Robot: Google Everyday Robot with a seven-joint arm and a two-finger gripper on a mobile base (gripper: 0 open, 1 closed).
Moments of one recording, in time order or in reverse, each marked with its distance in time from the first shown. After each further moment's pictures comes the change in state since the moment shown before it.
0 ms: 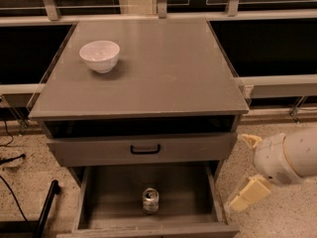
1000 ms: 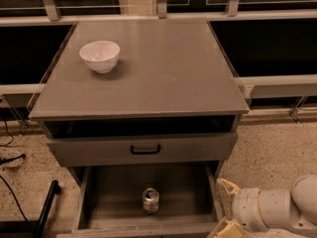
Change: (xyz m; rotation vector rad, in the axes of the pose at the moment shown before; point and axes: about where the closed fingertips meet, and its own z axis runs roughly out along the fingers) arm 0.072 0.056 0.132 -0.102 -0.206 0.090
